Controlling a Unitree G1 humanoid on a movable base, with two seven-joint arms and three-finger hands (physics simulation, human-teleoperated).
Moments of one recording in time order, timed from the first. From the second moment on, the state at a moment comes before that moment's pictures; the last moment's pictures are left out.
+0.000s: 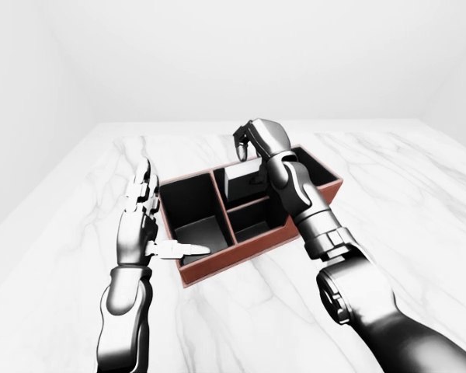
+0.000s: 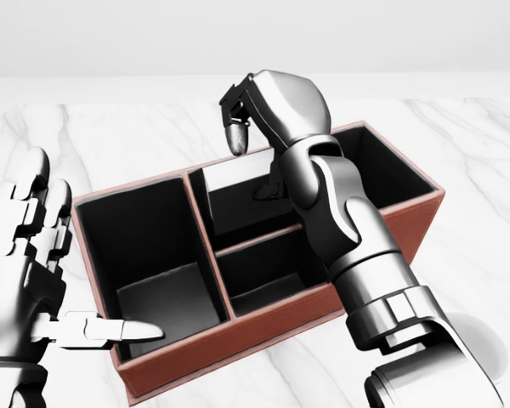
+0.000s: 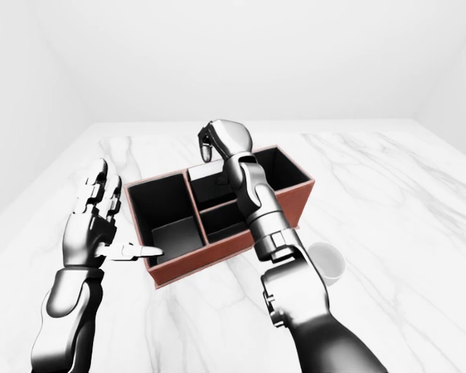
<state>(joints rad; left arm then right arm) 0.04 0.04 0.10 -0.45 0.00 0.09 -0.12 -1.01 -0.05 0.08 0.76 -0.92 -0.07 -0.09</state>
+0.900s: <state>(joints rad) 0.04 0.04 0.10 -0.44 0.00 0.09 -0.12 -1.08 -0.05 0.09 1.01 -0.91 -0.09 -0.25</state>
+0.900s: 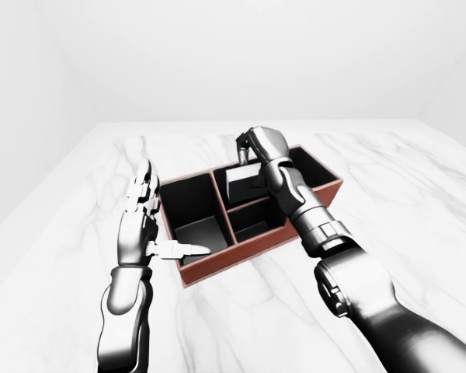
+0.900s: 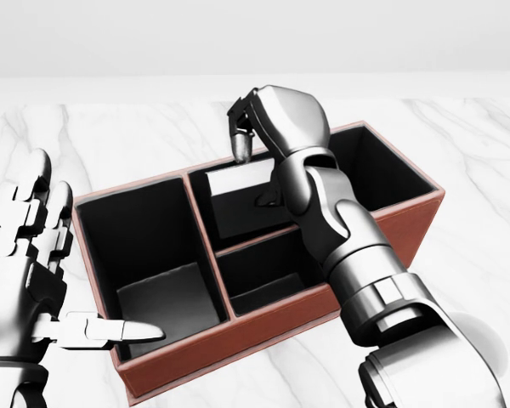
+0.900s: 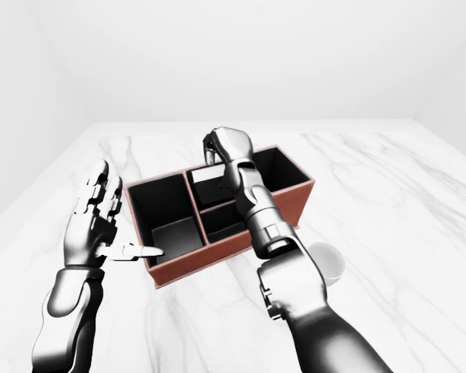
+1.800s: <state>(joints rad) 0.04 0.04 0.10 -0.44 0.00 0.09 -0.12 -1.14 -0.03 0.10 1.14 -0.92 -0.09 -0.34</state>
